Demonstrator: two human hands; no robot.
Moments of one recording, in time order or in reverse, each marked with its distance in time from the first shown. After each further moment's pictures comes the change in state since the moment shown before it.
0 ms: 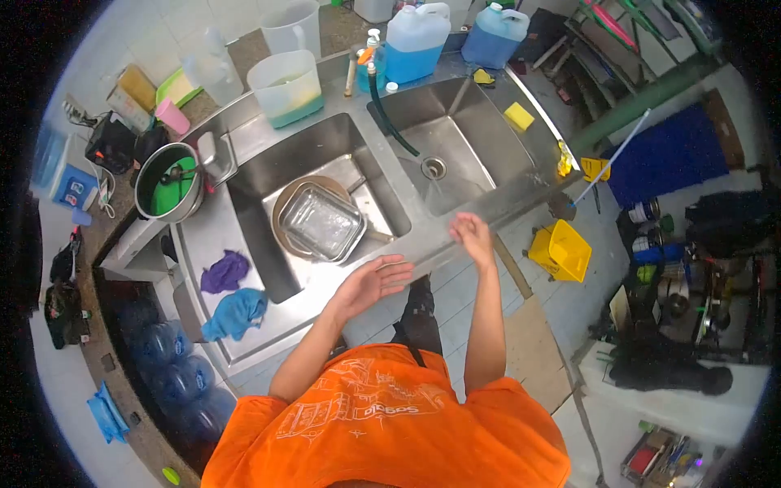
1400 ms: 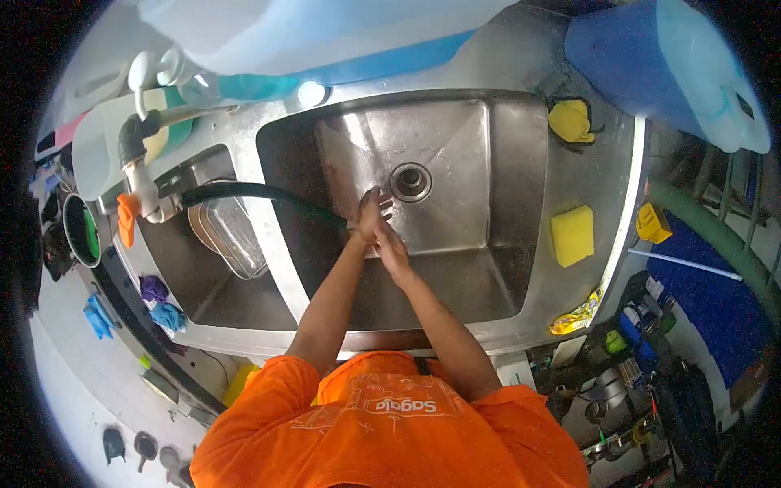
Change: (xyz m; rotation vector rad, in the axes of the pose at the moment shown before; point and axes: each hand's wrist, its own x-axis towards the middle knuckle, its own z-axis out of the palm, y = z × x) left_hand 0.519 -0.018 -0.203 -0.371 1.183 0.042; right_hand 0.344 0.129 0.002 0.241 -0.578 0.796
